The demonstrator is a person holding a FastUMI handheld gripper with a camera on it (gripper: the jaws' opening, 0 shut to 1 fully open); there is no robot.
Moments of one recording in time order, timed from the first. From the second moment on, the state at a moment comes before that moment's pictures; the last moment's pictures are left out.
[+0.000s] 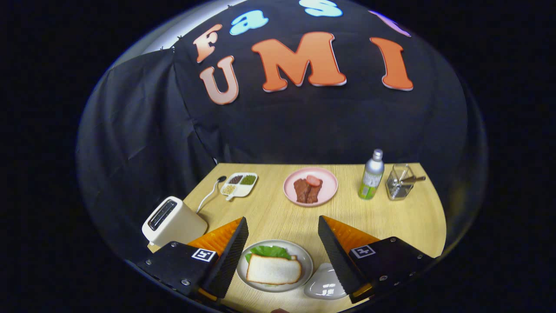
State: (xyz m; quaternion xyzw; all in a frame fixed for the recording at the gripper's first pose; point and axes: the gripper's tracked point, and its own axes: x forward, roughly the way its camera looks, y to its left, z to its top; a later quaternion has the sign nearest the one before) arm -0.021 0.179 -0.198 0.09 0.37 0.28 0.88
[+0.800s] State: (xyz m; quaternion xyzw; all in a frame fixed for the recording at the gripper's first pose) arm 0.032 0.142 -0.015 0.05 0.11 0.20 0.97
